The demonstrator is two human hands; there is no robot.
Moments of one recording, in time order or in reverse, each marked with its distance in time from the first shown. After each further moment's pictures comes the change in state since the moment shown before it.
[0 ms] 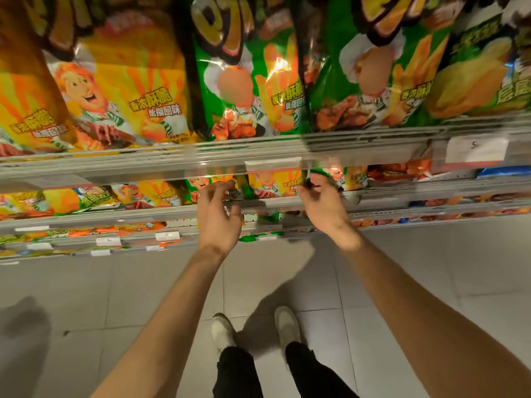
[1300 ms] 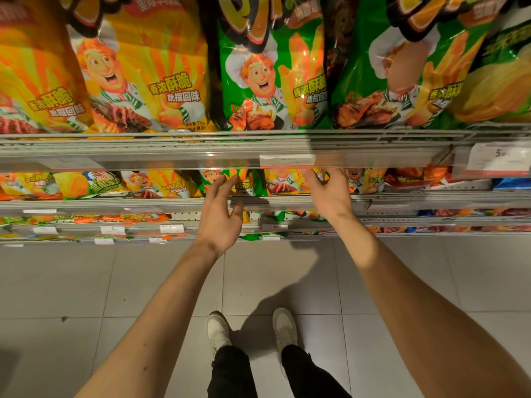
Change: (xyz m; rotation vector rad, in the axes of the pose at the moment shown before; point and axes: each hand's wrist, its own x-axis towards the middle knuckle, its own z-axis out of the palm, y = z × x) left_hand -0.002 -0.009 -0.017 -0.063 -0.137 -0.036; right_hand 0.028 -0.006 0.013 0.077 0.113 -0.176
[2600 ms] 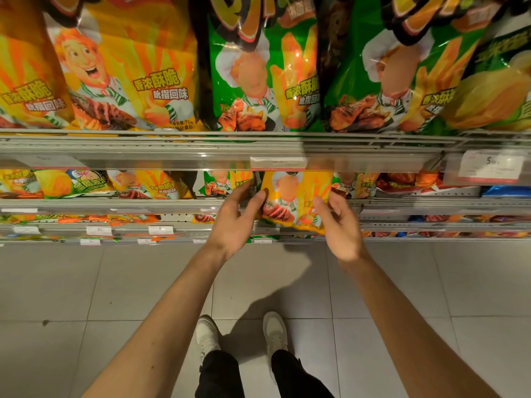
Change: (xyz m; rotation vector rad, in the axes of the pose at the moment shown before) left_hand 0.006 0.009 0.038 -0.280 -0.100 -0.088; right_hand -0.059 0.011 -0.034 0.363 -0.135 0.104
